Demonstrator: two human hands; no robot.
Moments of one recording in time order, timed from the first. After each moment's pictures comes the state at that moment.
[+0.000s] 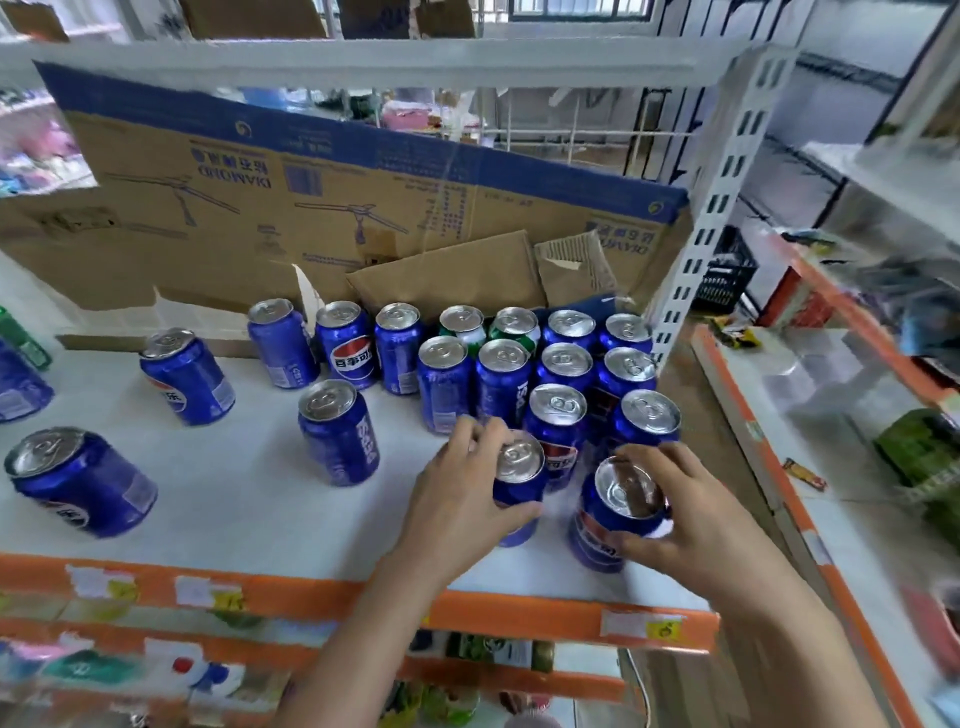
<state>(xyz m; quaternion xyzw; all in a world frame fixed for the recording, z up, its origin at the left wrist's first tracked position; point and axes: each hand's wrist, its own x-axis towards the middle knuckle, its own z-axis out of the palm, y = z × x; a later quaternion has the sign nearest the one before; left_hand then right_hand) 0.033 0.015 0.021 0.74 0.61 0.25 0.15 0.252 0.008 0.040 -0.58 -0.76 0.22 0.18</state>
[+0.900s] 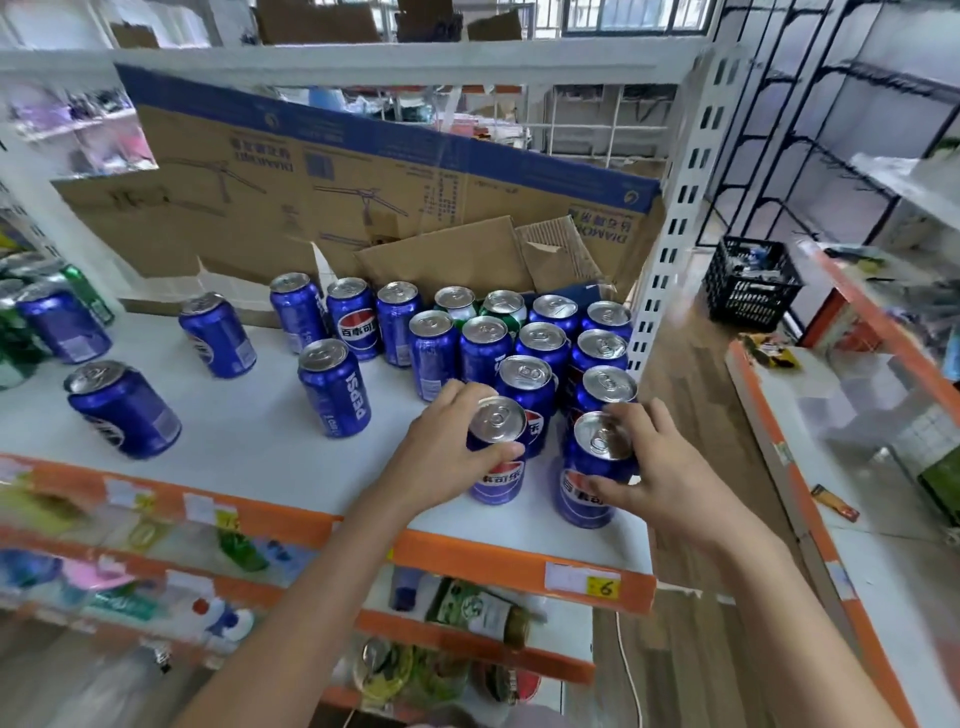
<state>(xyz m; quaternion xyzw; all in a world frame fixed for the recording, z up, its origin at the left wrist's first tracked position) 0.063 0.003 0.034 0.70 0.63 0.27 0.21 0.290 0.024 0.034 -0.53 -0.79 0.24 0.18</state>
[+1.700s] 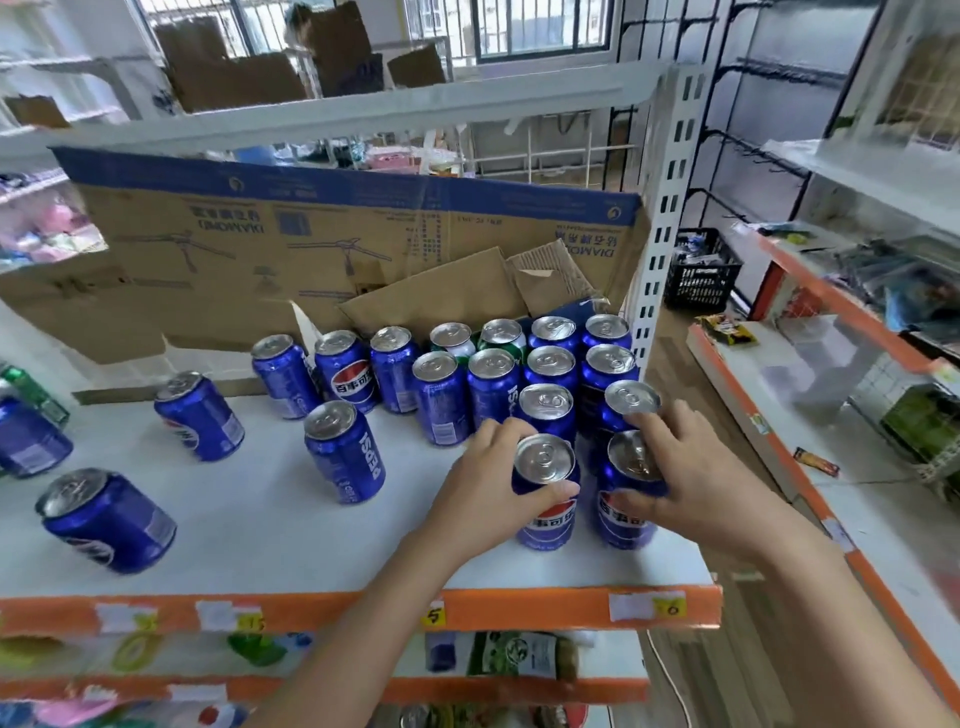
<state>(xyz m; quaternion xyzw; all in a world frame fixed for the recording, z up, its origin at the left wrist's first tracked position) 0.047 0.023 0.024 0.76 0.55 0.25 0.25 0.257 0.011 0.056 -0.60 -0.78 0.12 0.11</state>
